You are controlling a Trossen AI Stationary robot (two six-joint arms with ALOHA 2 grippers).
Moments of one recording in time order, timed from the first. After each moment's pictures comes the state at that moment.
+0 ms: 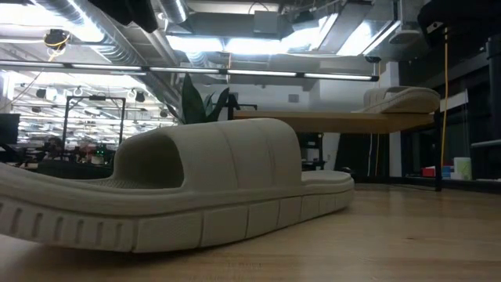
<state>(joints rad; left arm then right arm) -0.68 1.68 1.36 -0.89 -0.61 -0.42 0.68 0.83 0.53 -0.13 0.55 0.26</state>
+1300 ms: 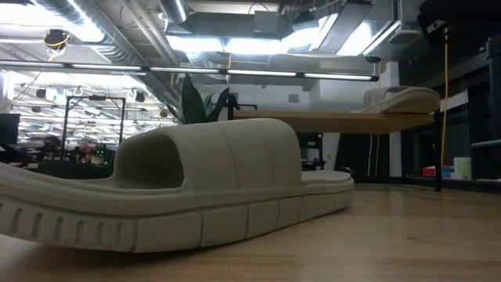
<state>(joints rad) -0.83 1.74 1.36 -0.44 -0.46 -0.53 0.68 0.83 0.53 -0.12 0.55 0.28</state>
